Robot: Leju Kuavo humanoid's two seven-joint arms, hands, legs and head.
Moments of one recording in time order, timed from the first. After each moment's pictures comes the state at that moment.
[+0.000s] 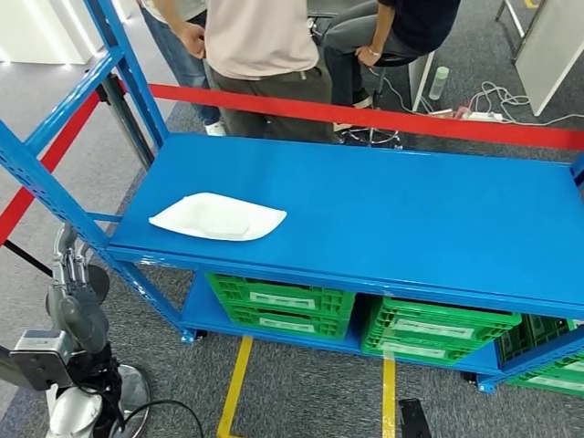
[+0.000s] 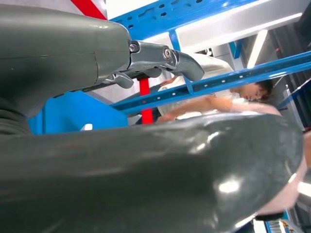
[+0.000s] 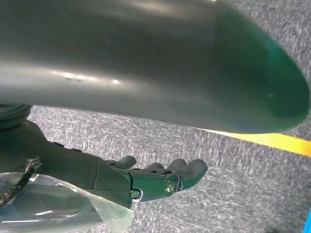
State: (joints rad) left arm 0.09 -0.06 -0.09 -1.73 -0.08 0.31 -0.57; right arm -0.10 0.14 -0.49 -0.26 0.82 -0.33 -0.21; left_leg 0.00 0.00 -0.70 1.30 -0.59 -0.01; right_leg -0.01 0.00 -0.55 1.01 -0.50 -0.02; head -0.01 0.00
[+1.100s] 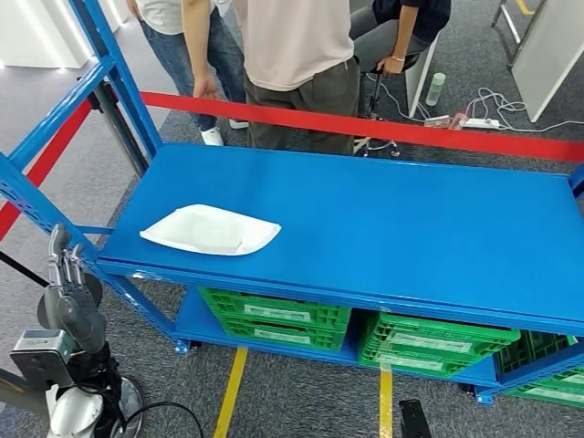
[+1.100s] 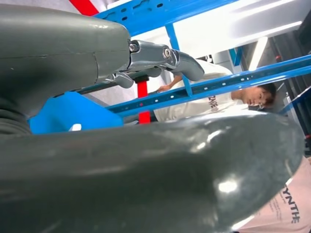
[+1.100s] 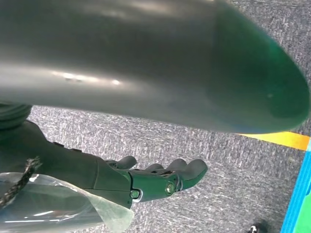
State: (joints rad) left arm 0.09 -0.07 -0.09 -1.73 -0.09 0.34 -0.57; right arm -0.10 0.14 -0.49 -0.26 0.82 -0.33 -0.21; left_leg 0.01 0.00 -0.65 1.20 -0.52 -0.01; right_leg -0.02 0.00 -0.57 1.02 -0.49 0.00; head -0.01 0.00
